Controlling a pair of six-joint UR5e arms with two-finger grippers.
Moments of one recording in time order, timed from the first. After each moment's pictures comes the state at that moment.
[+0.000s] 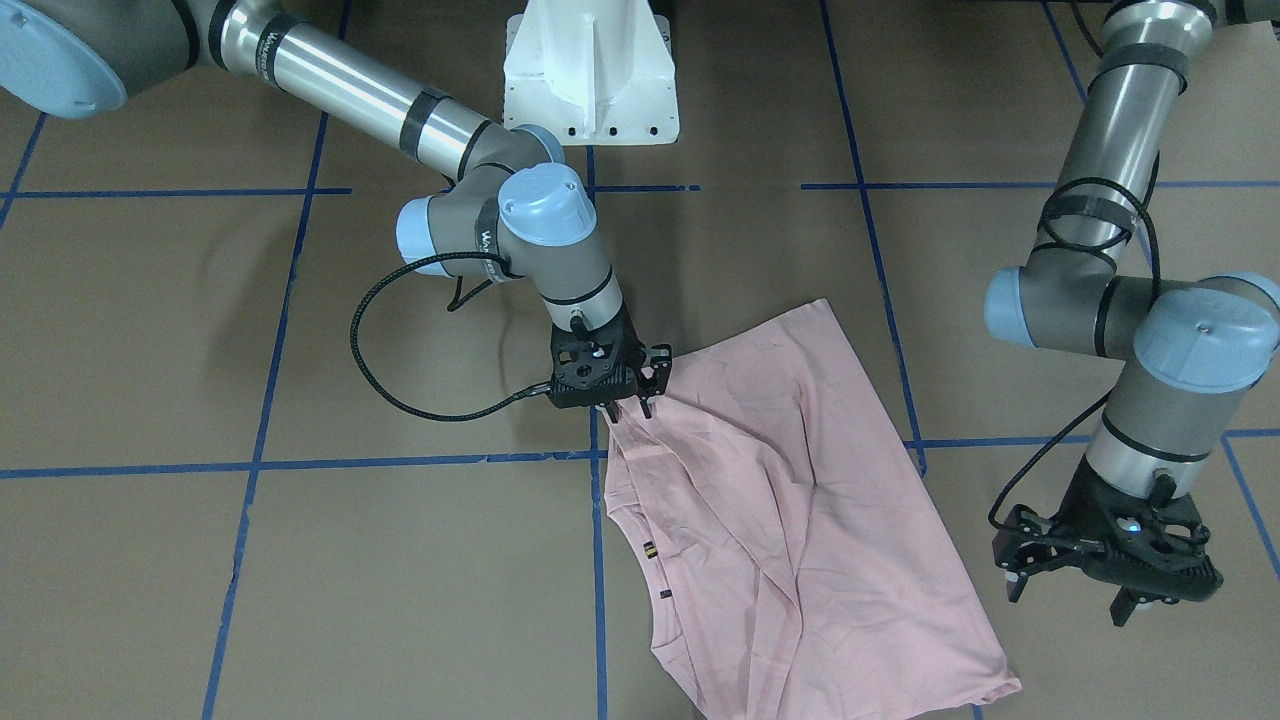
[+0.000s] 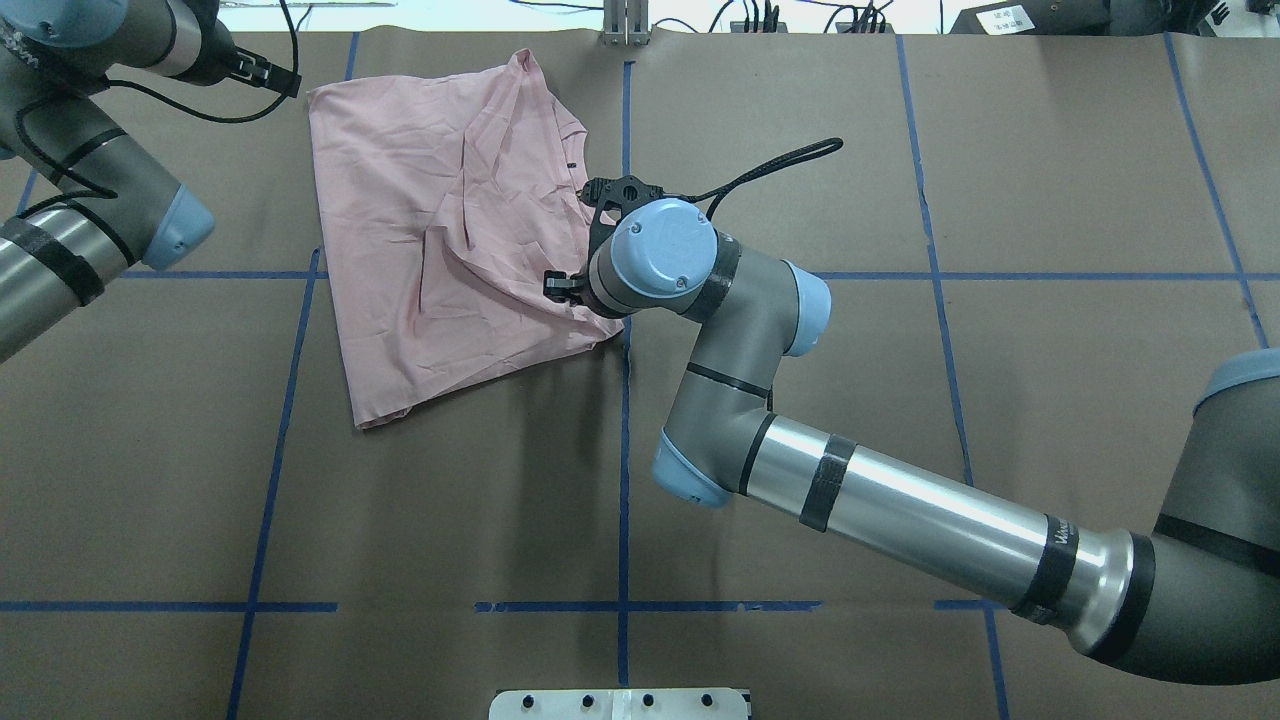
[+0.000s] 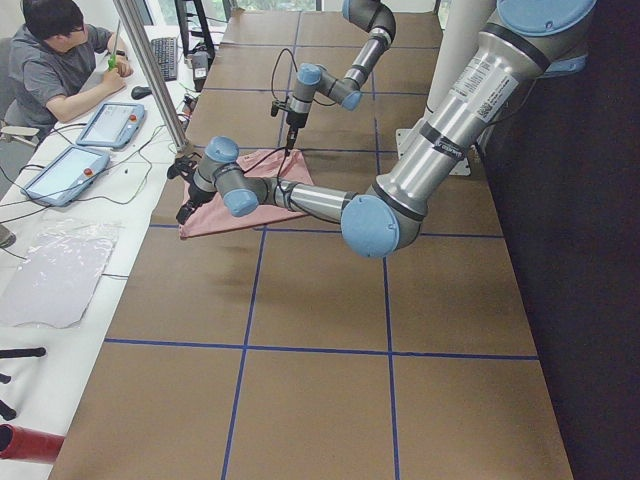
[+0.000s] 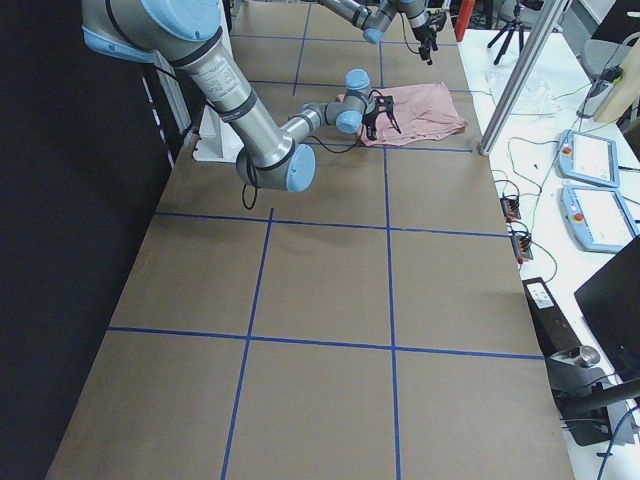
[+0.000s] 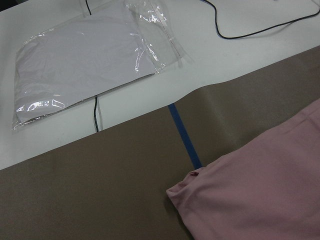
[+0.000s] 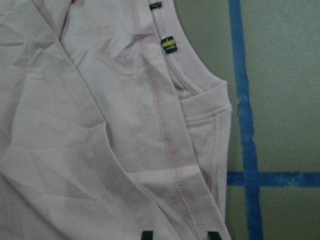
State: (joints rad) left arm -1.06 -2.20 -1.07 -2.36 -1.83 -0.52; right arm 0.52 -0.67 1.14 -0.97 1.72 1.30
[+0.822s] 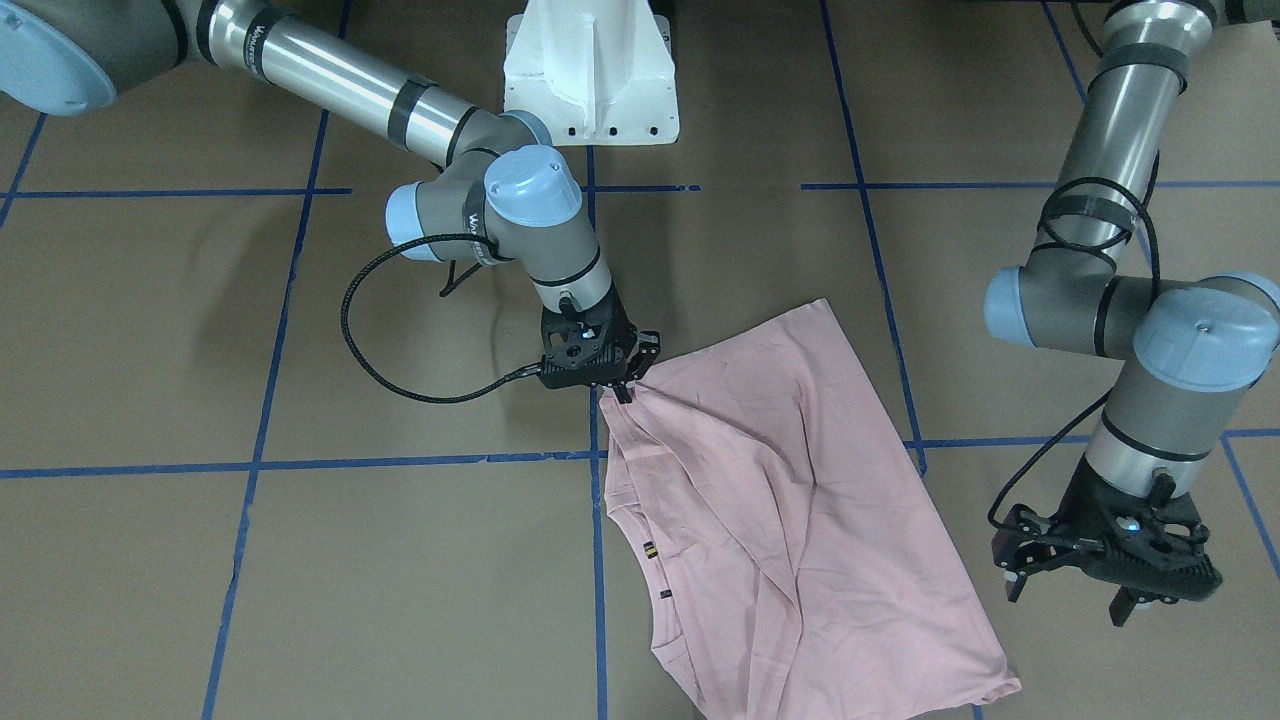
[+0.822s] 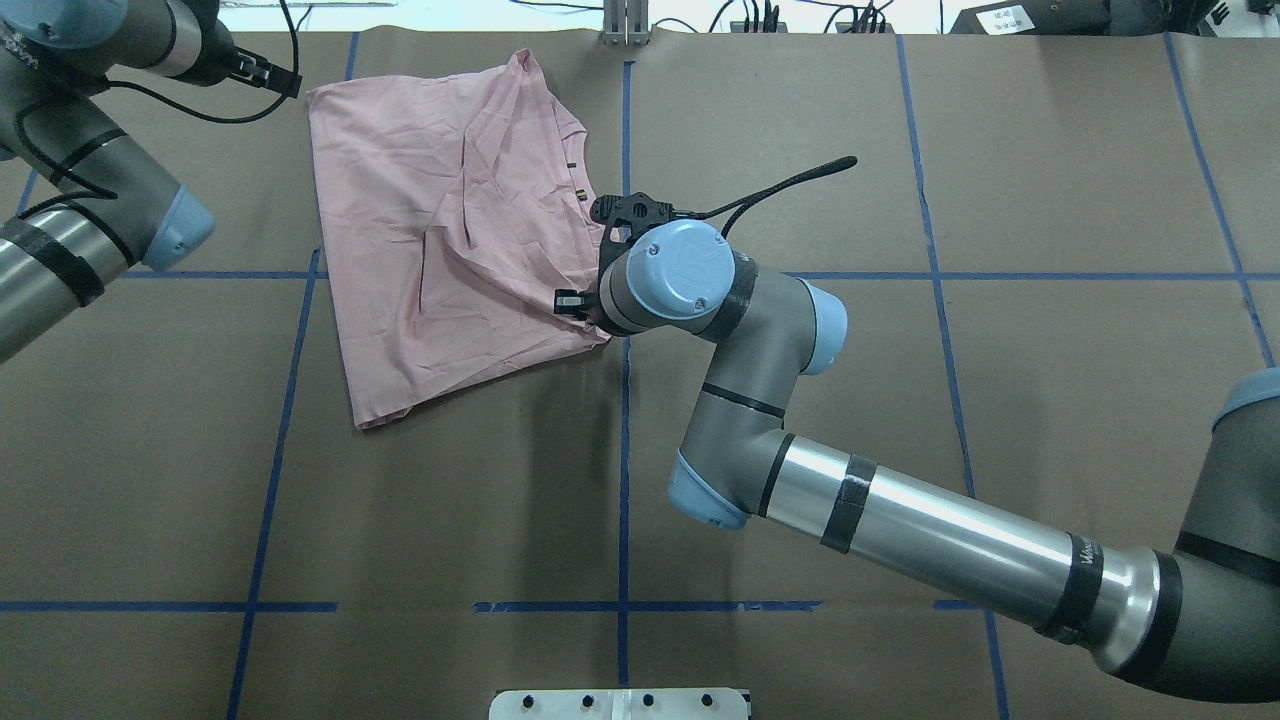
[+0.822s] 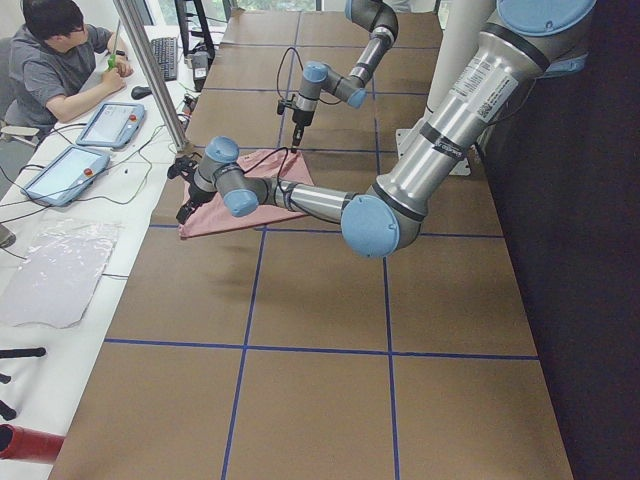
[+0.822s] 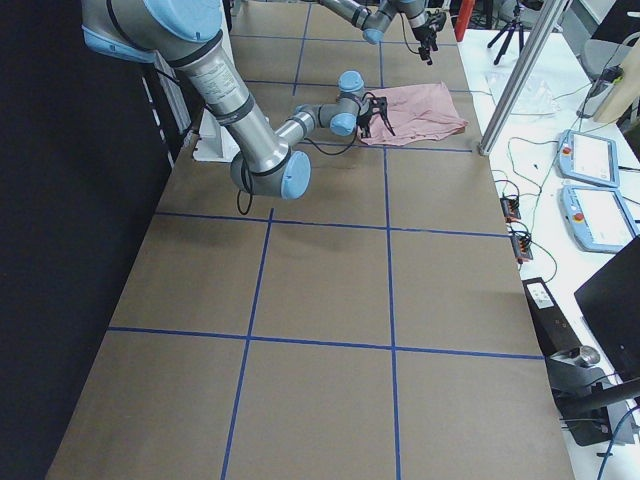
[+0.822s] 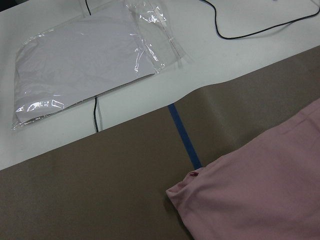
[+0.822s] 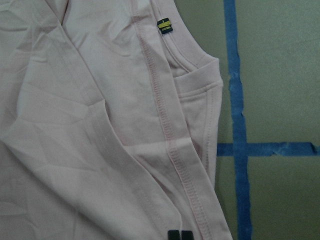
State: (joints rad) left arm -1.06 -2.19 -1.08 -2.37 -1.83 -0.52; right arm 0.51 -0.72 1.21 -0.98 1.72 1.30
